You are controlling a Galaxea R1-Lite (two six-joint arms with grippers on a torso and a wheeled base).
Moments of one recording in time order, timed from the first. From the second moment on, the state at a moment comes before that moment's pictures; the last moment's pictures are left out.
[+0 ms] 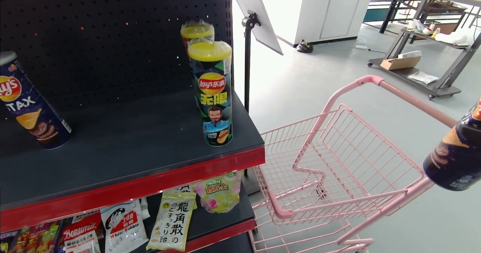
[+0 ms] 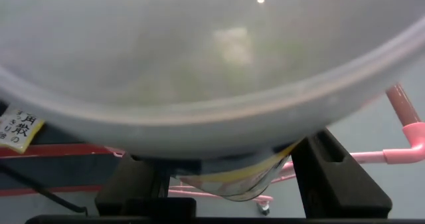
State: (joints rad) left arm 0.00 0.00 0.00 0.00 0.00 0.00; right arm 0.30 0.91 -0.81 0.11 -0.15 -0.15
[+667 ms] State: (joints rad) left arm 0.00 0.00 0.00 0.00 0.00 0.00; right arm 0.30 0.93 -0.79 0.11 -0.15 -0.18
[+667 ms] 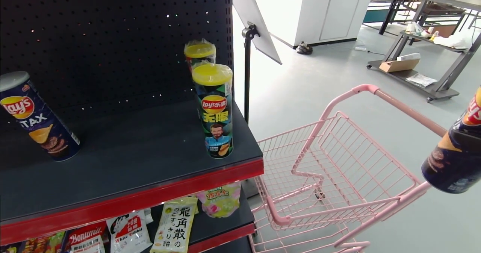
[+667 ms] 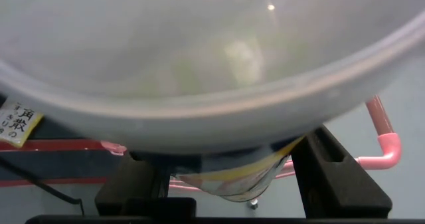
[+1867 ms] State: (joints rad) left arm 0.00 0.00 0.00 0.00 0.00 0.00; right arm 0.30 0.92 -0.72 0.00 -0.15 -0.13
